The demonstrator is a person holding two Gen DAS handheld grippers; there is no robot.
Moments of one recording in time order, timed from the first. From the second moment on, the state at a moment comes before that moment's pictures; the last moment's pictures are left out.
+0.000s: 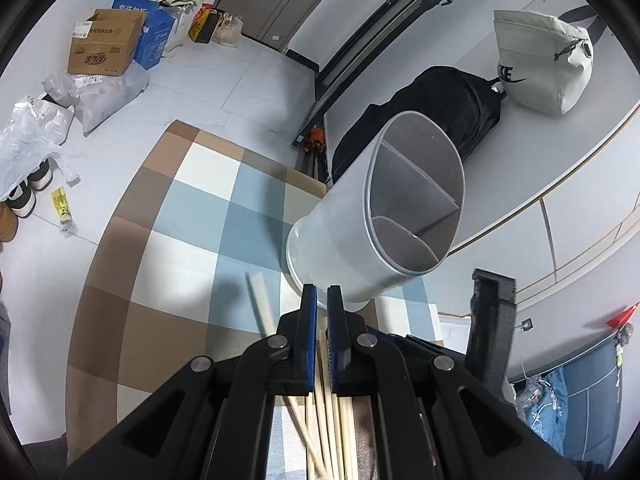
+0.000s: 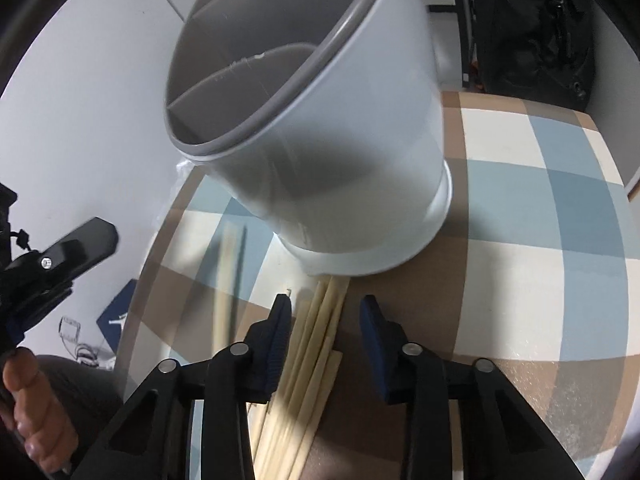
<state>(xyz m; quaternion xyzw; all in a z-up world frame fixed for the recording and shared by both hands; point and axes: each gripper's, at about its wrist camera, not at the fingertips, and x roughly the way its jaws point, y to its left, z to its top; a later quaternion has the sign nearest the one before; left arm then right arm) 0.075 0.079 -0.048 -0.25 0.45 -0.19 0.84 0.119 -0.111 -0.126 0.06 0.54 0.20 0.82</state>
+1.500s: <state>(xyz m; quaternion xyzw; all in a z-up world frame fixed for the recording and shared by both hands) 0.094 0.042 -0.102 -0.10 0.53 -0.02 0.84 0.072 -0.219 -0.025 0.20 0.33 0.21 0.90</state>
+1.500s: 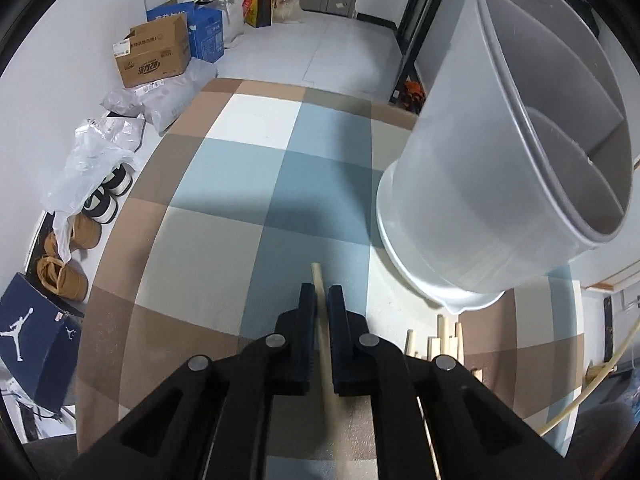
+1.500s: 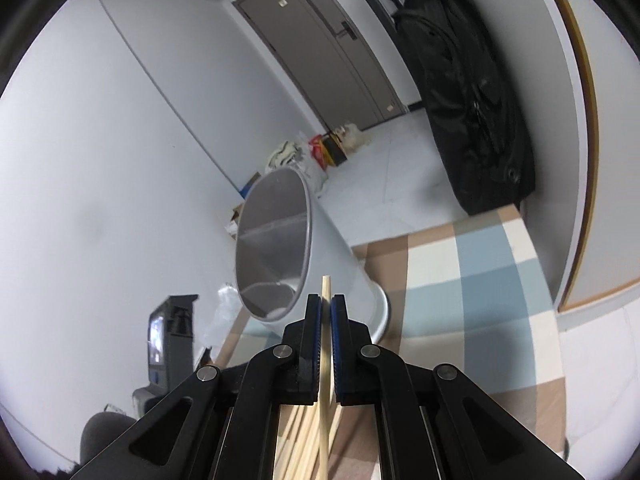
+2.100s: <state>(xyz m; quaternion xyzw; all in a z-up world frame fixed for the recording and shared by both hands) 0.065 0.065 -0.034 -0.20 0.41 -0.08 0.88 0.052 -0.211 0.018 0.15 0.27 0.23 0.92</state>
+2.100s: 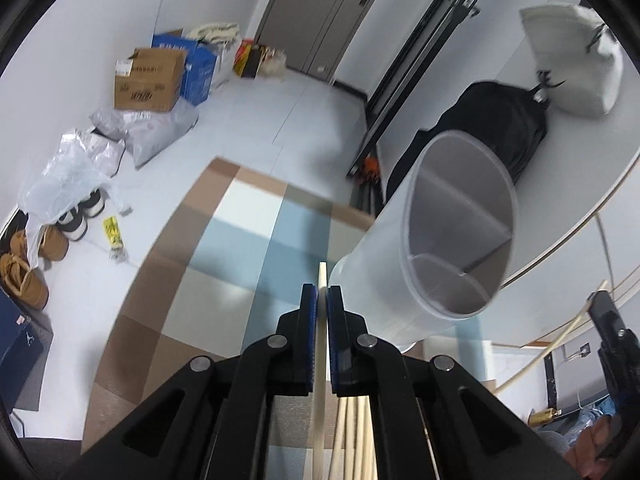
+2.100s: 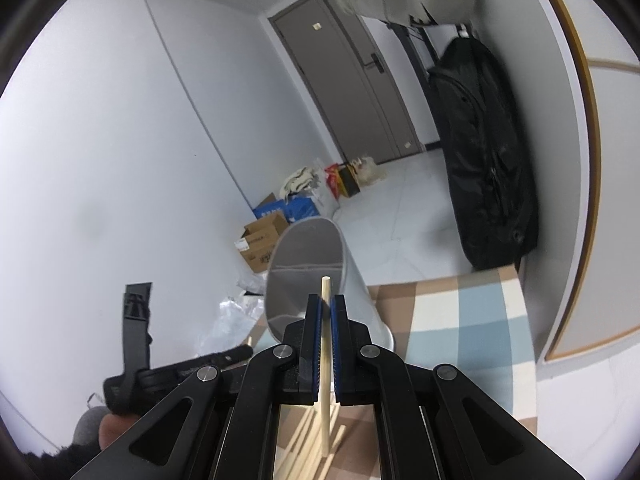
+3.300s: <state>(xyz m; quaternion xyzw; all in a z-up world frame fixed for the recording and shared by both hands) 0.177 0.048 0.104 -0.17 0.15 -0.18 0.96 0.150 -0.181 0.154 0.07 0.18 0.25 0.95</state>
